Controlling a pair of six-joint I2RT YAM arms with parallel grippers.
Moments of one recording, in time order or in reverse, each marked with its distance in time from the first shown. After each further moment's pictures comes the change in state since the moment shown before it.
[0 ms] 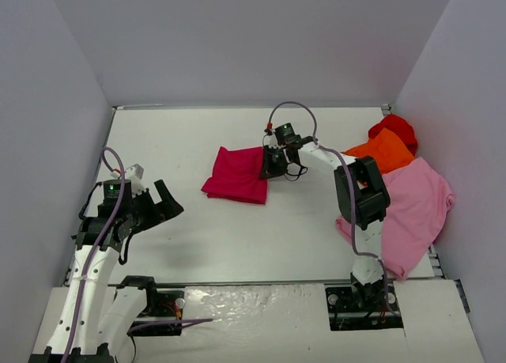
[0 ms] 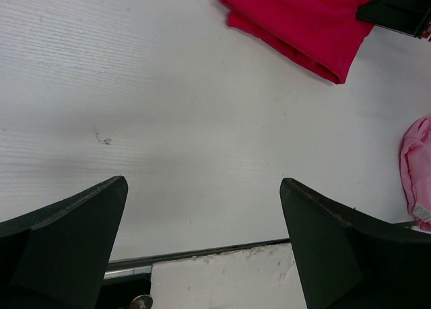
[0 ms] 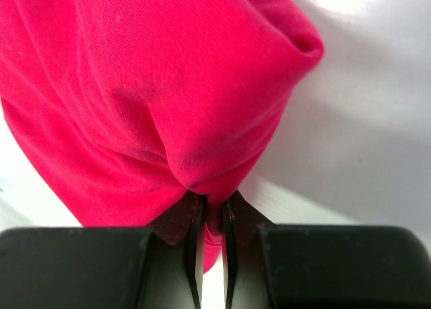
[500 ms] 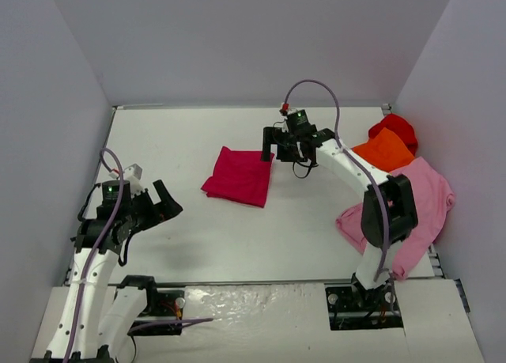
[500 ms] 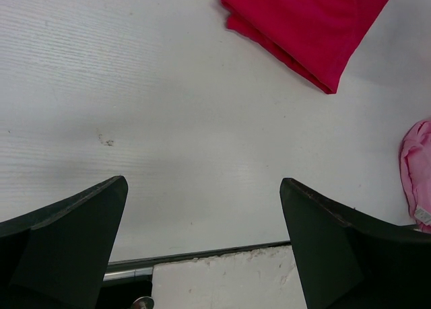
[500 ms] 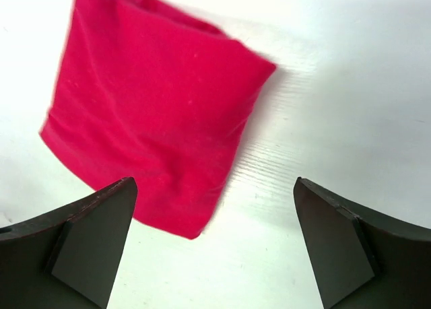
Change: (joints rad) left arm 0.000 -0.020 0.000 -0.002 -0.008 0.000; right arm -0.001 -0.245 -0.039 -0.071 0.215 0.024
